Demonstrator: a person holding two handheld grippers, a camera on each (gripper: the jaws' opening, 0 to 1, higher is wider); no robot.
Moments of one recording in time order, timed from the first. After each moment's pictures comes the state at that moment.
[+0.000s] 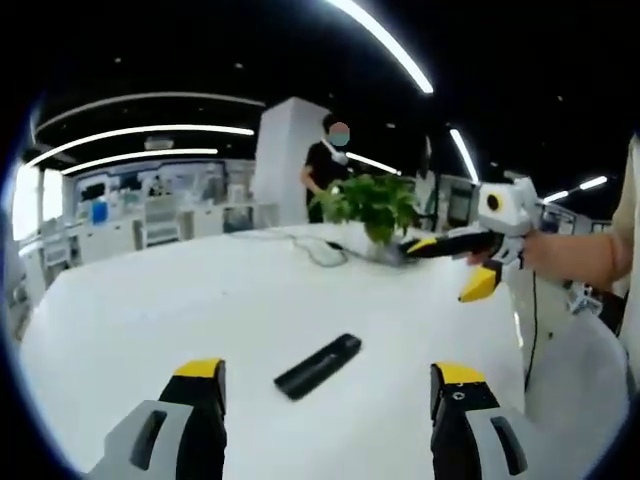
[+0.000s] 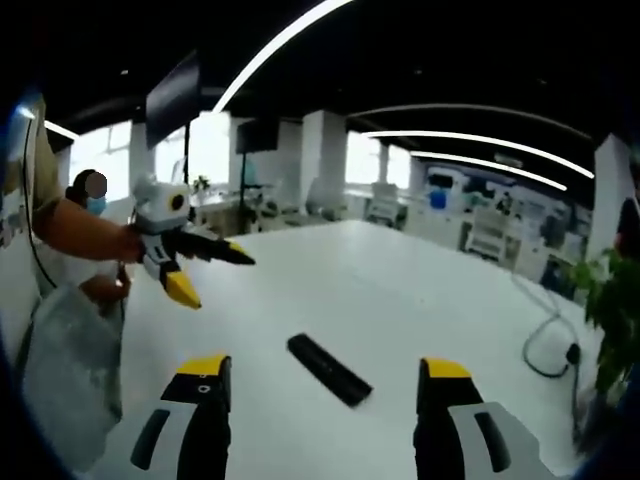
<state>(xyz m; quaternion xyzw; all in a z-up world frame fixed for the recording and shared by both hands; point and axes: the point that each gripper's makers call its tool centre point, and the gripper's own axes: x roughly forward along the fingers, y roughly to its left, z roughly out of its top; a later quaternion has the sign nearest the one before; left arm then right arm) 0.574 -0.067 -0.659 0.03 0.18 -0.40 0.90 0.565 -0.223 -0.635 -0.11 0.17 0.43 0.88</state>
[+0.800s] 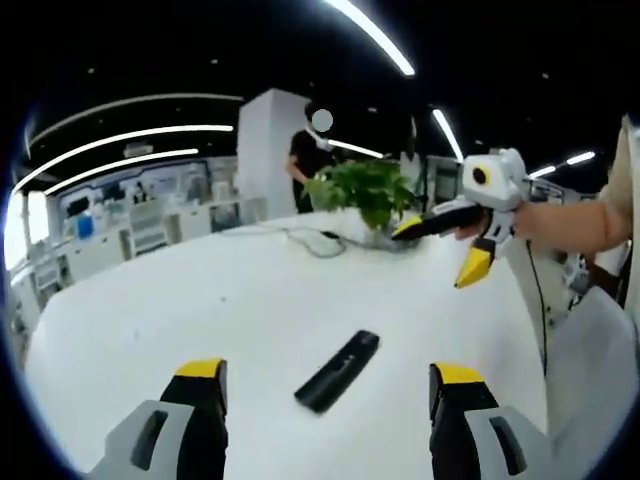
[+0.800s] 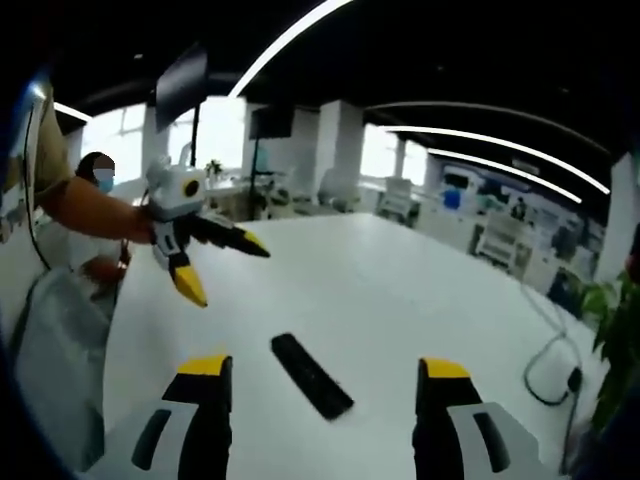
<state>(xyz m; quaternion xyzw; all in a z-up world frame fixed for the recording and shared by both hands) 0.616 -0.076 -0.669 0.08 0.18 -0.43 0.88 0.613 -0.228 -0.646 -0.15 0.17 0.46 0.86</state>
